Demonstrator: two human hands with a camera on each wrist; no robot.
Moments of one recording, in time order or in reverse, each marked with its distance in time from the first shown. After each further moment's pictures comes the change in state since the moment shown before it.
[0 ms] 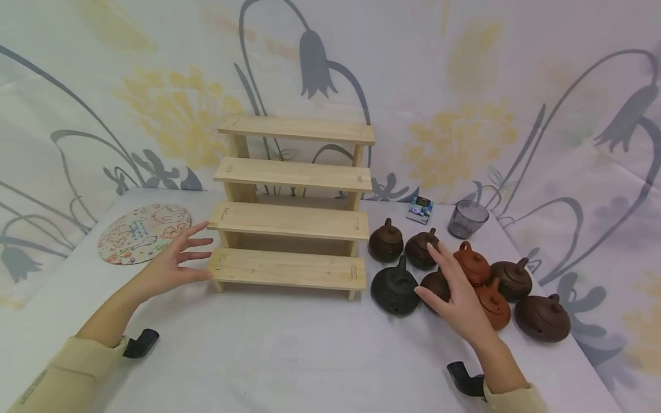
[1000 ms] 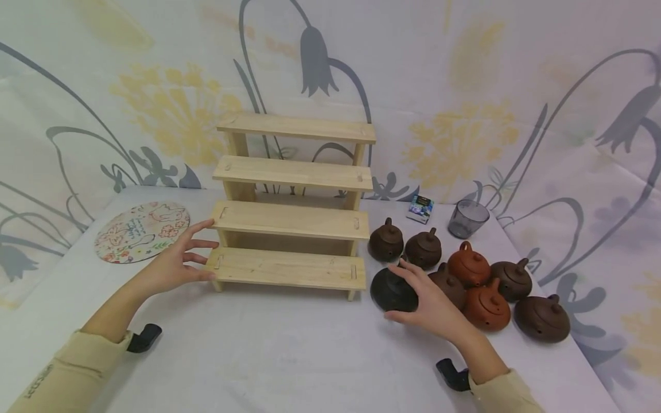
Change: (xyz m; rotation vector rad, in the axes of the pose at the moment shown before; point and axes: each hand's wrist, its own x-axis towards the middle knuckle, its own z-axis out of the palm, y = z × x) left_hand 0.009 0.004 0.004 0.097 -0.022 -0.056; right_hand 0.014 -0.002 0.030 -0.187 -0.296 0.004
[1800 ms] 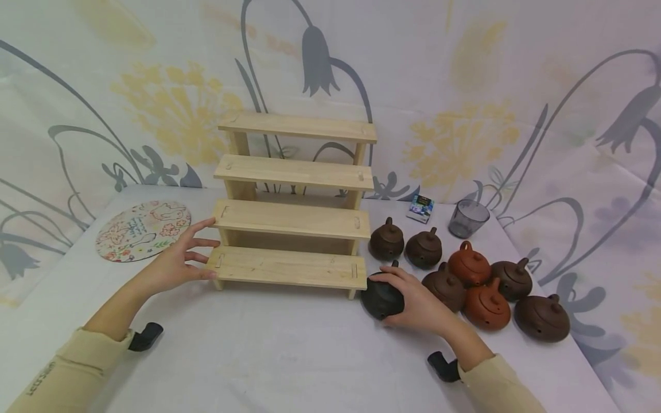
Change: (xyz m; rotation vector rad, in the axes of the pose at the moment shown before) left_hand -0.003 0.005 0.000 -0.024 -0.003 -0.007; right_hand 0.016 0.005 0.015 0.029 -0.116 -0.128
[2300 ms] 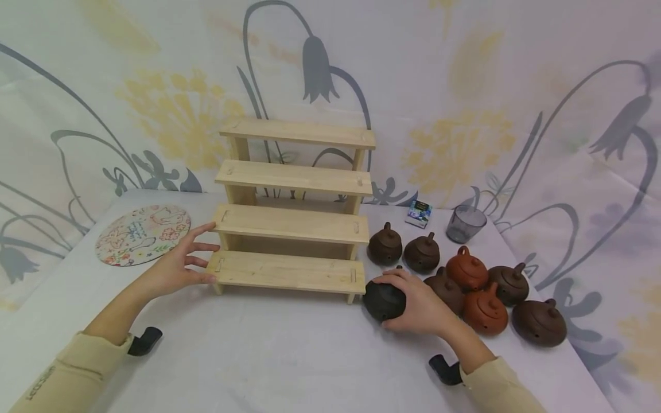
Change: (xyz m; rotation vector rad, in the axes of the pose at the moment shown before) left_hand 0.002 -0.001 0.001 0.021 0.003 -0.009; right_hand -0.002 -0.008 -0.012 -0.082 0.045 0.023
